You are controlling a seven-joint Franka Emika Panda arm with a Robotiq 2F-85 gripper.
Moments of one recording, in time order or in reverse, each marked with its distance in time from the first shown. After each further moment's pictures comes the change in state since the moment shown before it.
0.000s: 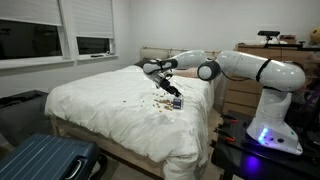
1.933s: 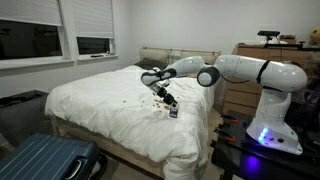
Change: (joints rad) arm 0.052 0.082 -0.031 -0.006 -0.083 0.229 -0.015
